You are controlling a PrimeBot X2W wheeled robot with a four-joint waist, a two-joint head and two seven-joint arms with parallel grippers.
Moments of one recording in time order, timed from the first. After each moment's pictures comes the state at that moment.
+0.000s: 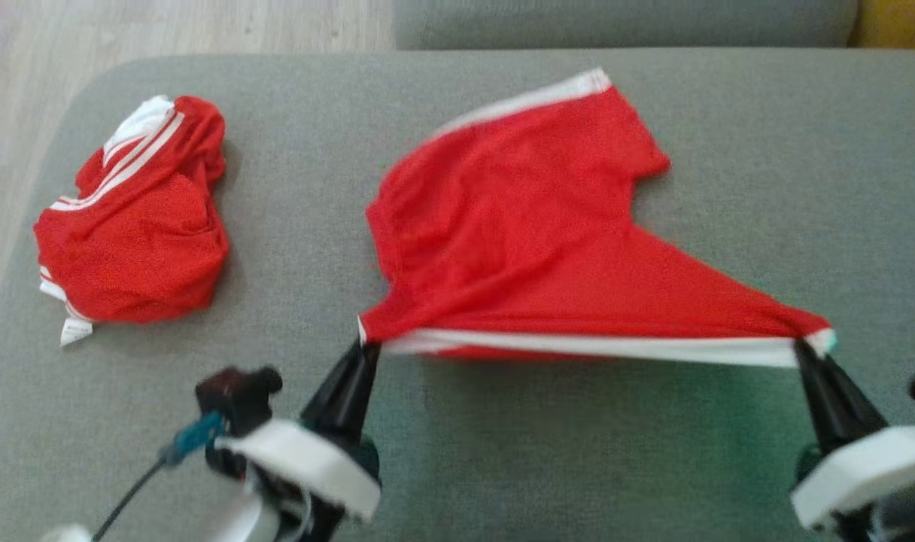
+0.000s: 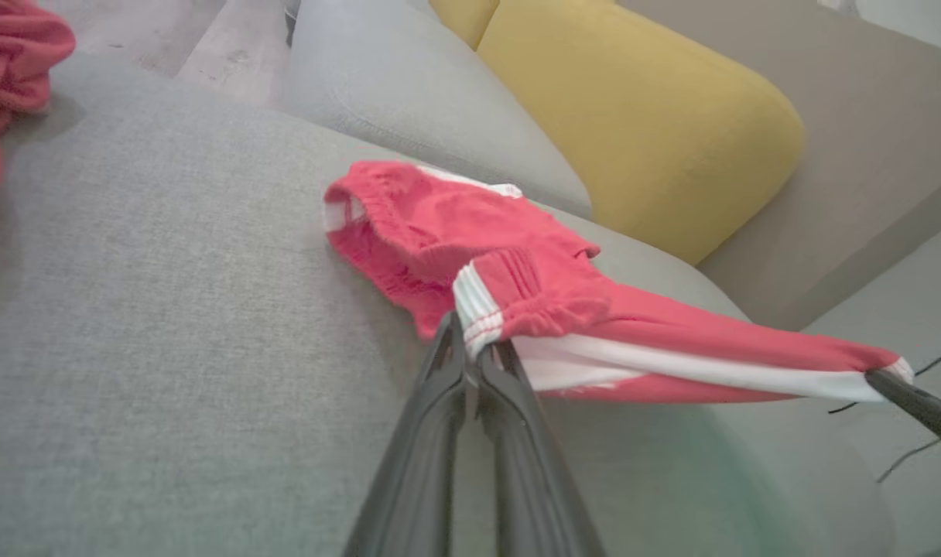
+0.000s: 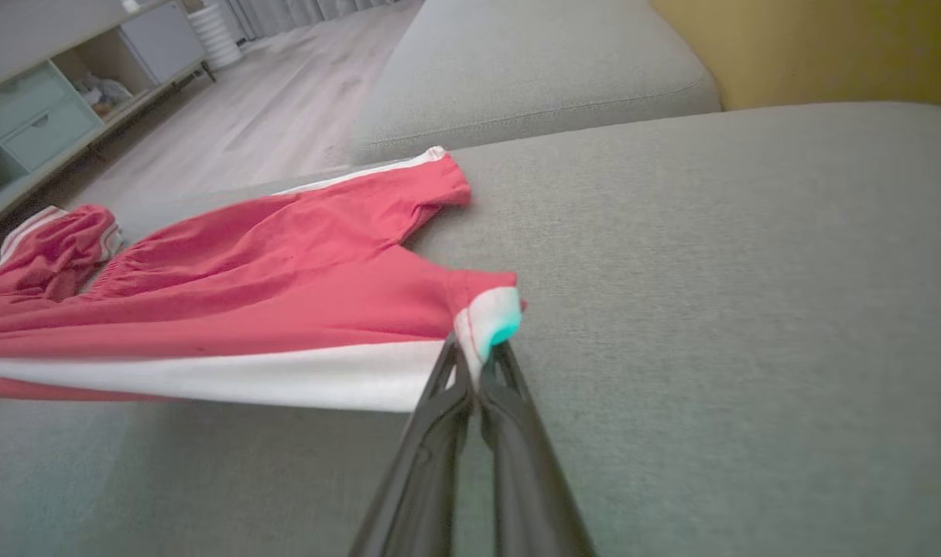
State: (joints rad) left arm -0.17 0.26 -0.58 0.14 -0.79 0.01 -0.02; right arm 0.20 -0.04 -0.13 -0.28 0.27 0.13 0.38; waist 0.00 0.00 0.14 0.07
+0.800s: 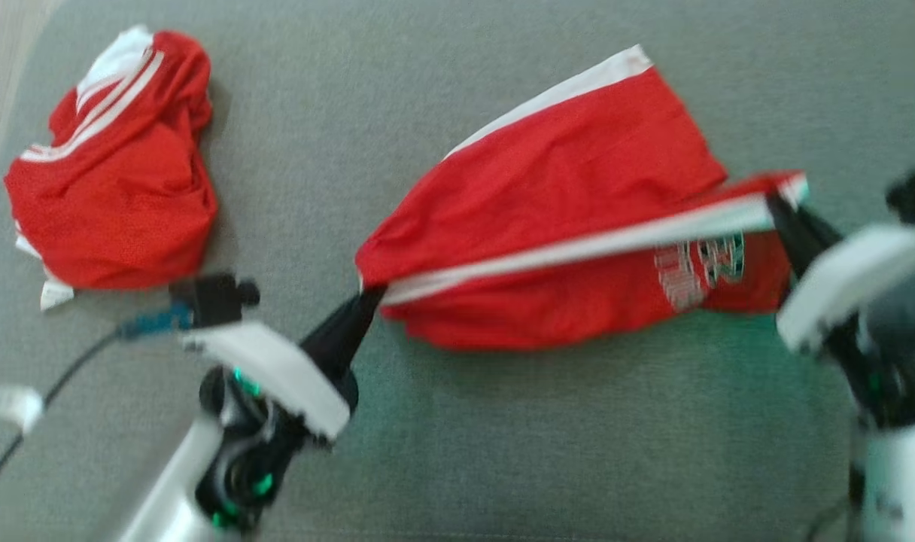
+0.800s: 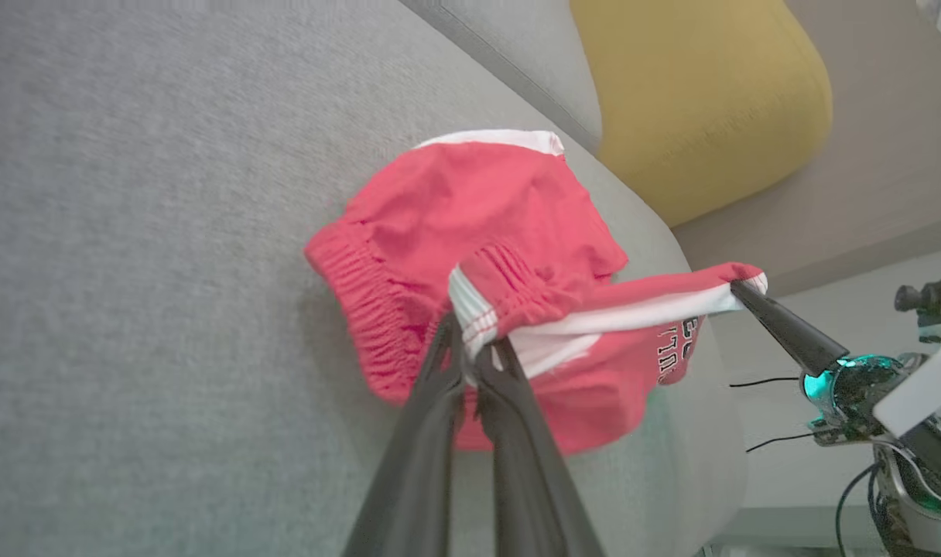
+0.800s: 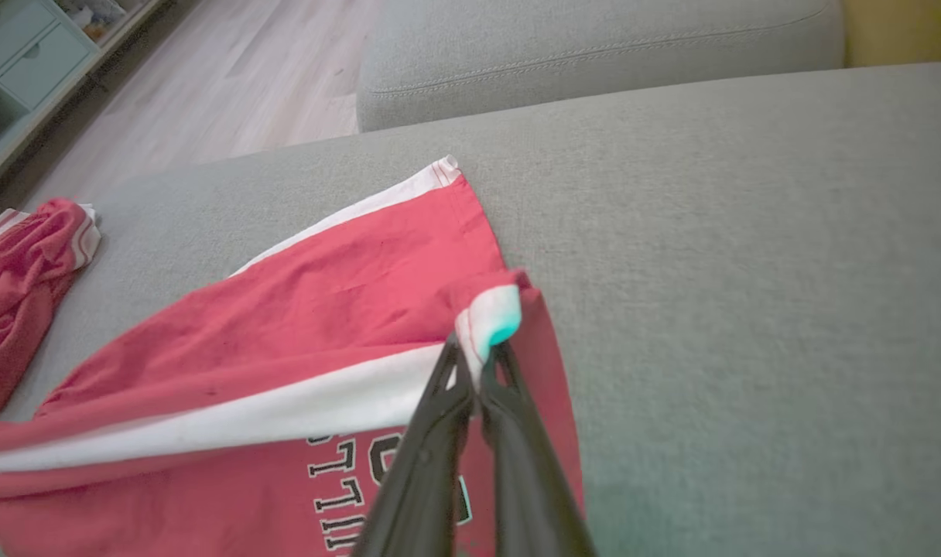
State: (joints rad) left arm -0.22 0.34 -0.52 -0.09 -1.10 0.06 0.37; right arm -0.19 -0.04 -0.14 -0.19 0.29 0.13 0.74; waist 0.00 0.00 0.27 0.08
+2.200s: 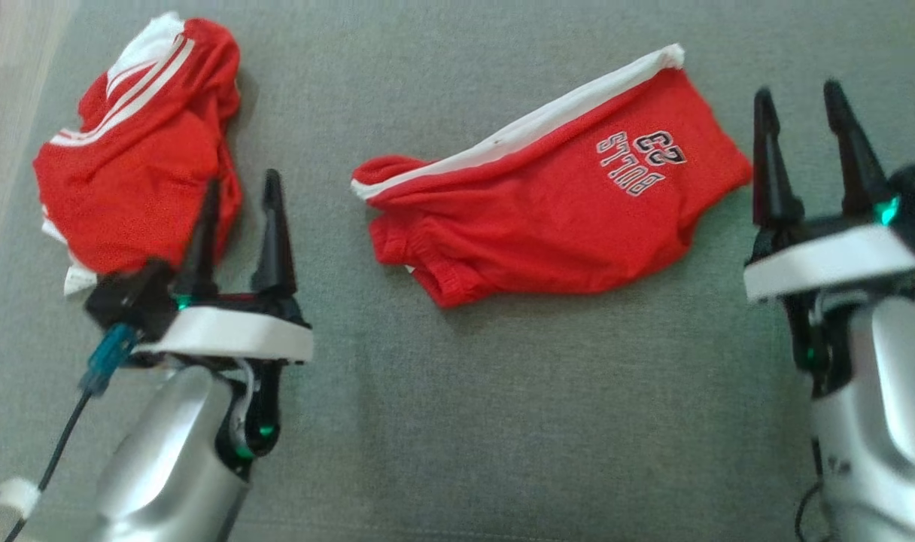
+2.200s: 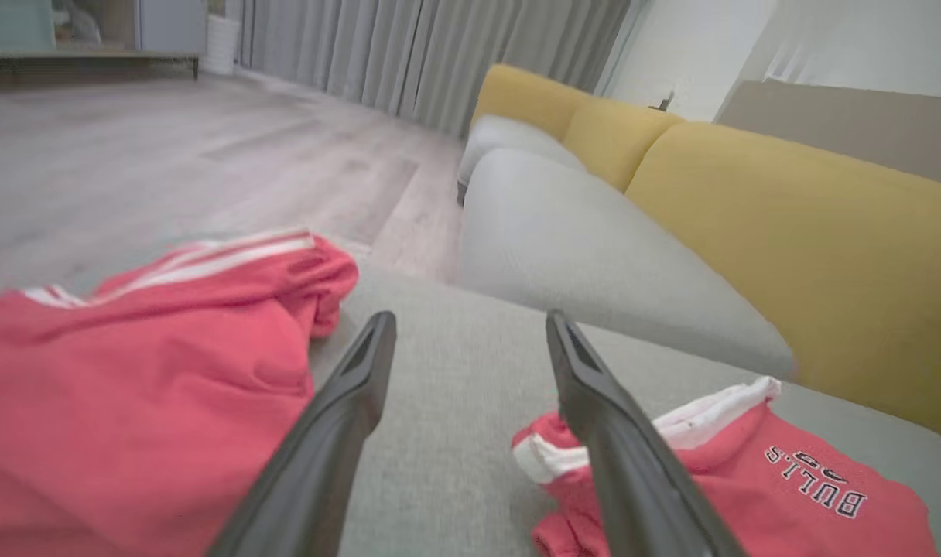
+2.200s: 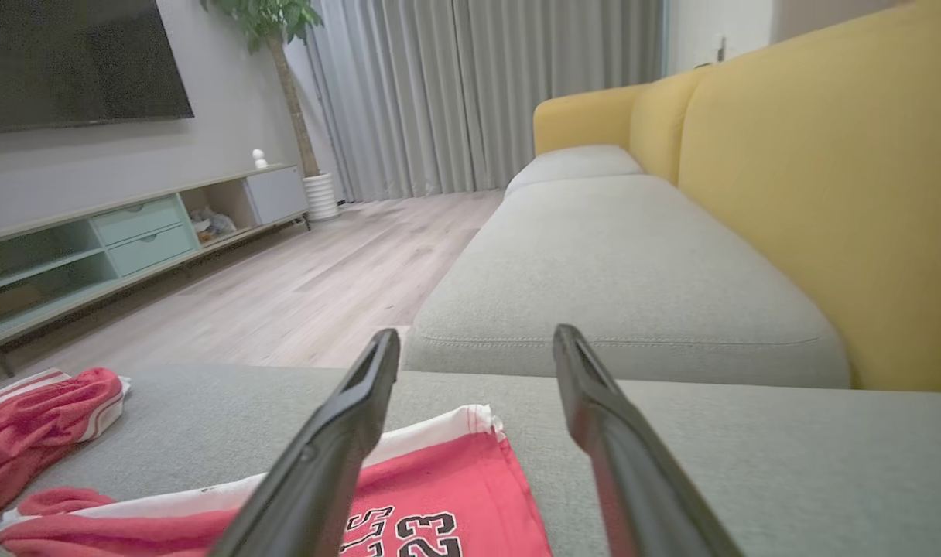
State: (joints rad) left arm -0.41 0.25 -0.47 0.26 -0.76 0.12 -0.23; right arm -0.42 -0.13 0.03 0.22 0.21 0.13 -0.10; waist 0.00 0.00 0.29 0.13
